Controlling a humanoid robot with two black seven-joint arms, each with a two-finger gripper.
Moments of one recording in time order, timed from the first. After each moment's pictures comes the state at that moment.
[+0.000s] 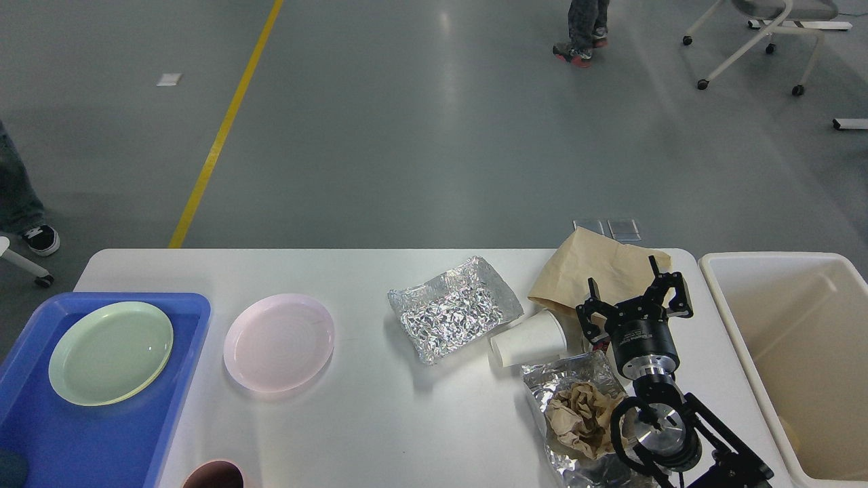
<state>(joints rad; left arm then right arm) -1.69 0.94 1.42 -0.82 0.27 -0.96 -0.12 0.17 -0.04 1.17 1.00 -0.23 0.12 0.45</state>
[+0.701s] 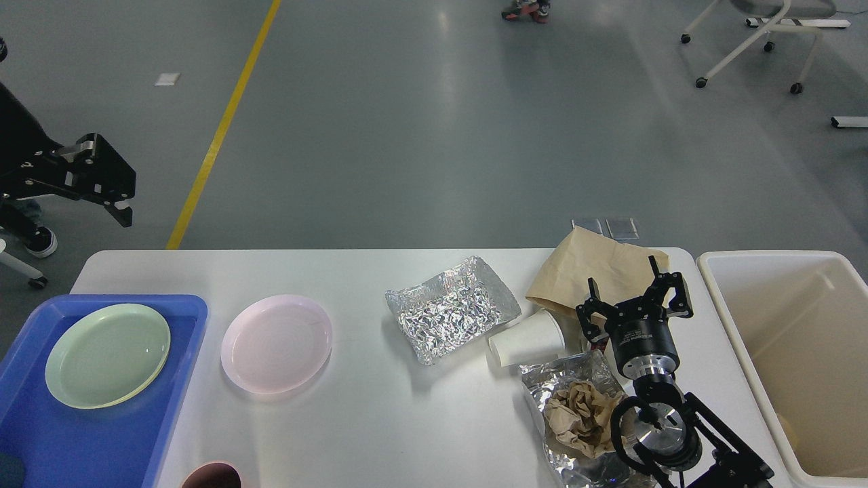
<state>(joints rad) -2.66 0.23 1.75 -1.51 -0.10 -0.96 -0.11 0.17 -0.04 1.17 1.00 -0.23 0.12 0.45</state>
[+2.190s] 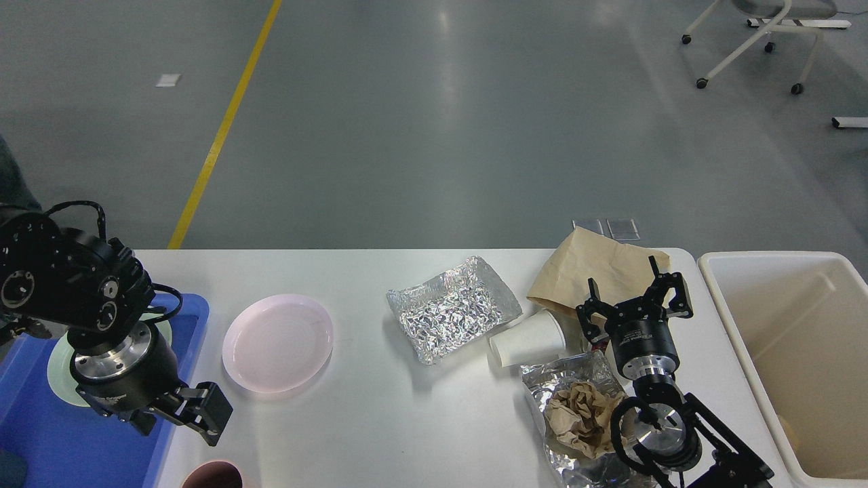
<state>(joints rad) -1.98 0.36 1.44 -1.69 0.34 -0.46 -0.11 0.17 -0.04 1.17 1.00 -0.23 0.12 0.45</state>
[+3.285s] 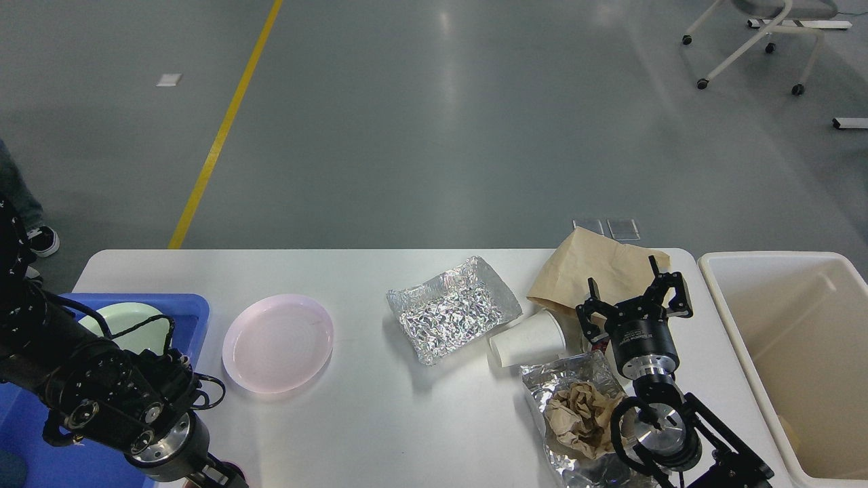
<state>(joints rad) -1.51 0.29 1.33 -1.52 0.64 -0.13 -0.02 0.17 -0.04 1.17 1.00 -0.23 0.12 0.45</state>
